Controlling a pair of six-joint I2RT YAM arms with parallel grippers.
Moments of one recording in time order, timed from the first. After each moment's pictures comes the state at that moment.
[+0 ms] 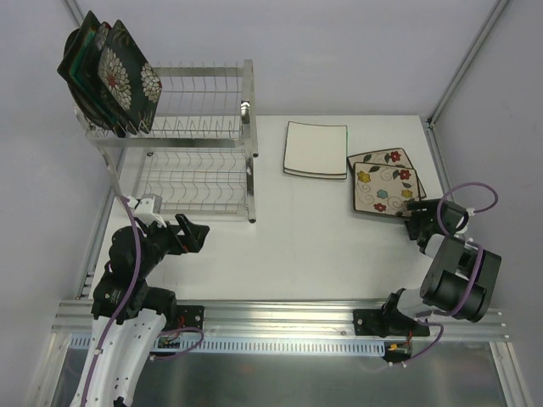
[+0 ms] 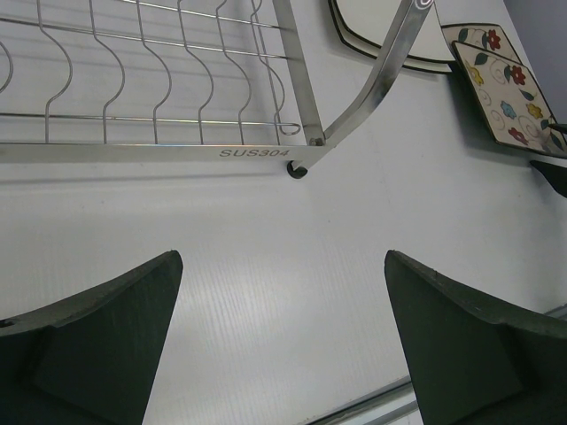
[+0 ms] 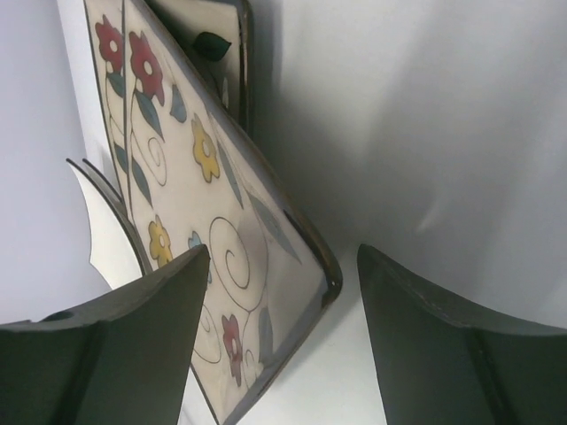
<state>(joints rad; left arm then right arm) -0.17 0.26 0.56 -0.63 0.21 -0.40 -0.46 1.39 0.42 0.31 -0.20 1.07</state>
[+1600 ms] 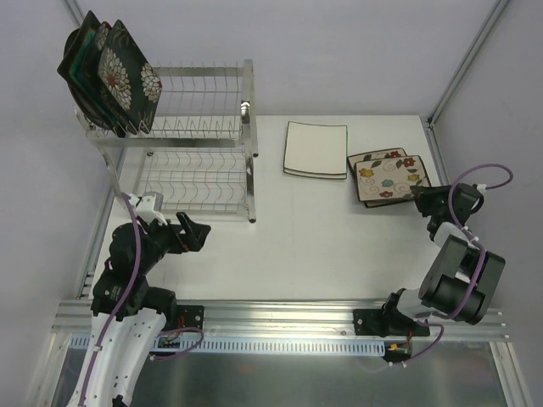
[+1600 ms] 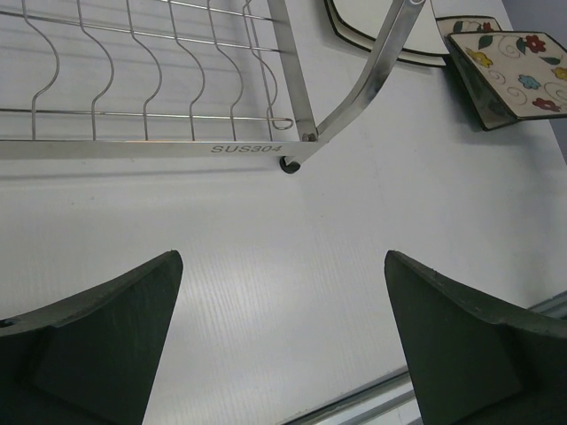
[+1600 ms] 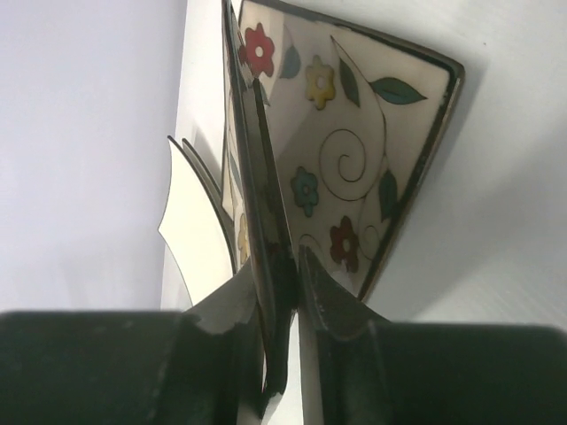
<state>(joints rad) -0.17 0.28 0.57 -0.64 0.22 -0.41 -0.48 1.39 0.58 0.31 -0.35 1.03</state>
